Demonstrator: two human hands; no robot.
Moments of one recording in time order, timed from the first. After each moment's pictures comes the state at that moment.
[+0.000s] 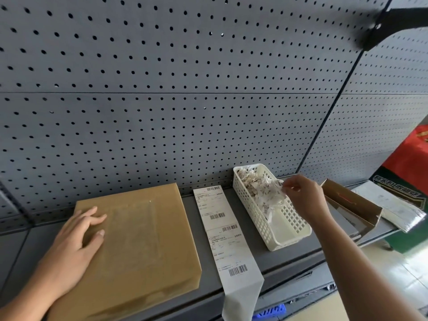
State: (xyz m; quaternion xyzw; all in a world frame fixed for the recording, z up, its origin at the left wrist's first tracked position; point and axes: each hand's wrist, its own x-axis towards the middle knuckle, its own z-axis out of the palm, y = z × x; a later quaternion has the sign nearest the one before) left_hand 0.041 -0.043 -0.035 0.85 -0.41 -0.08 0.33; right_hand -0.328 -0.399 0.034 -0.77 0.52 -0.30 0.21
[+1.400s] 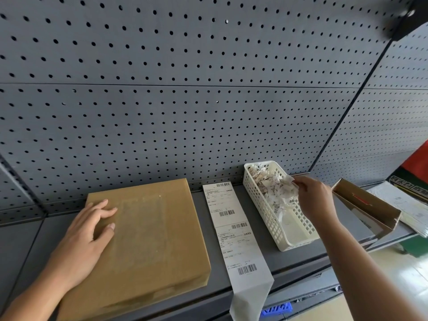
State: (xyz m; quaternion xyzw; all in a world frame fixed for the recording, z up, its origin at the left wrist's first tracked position) left_hand 0.033 -0.041 -0.028 0.84 -0.41 -0.08 0.33; right_hand -0.315 -0.412 0.011 -0.79 0.51 -0.32 0.11
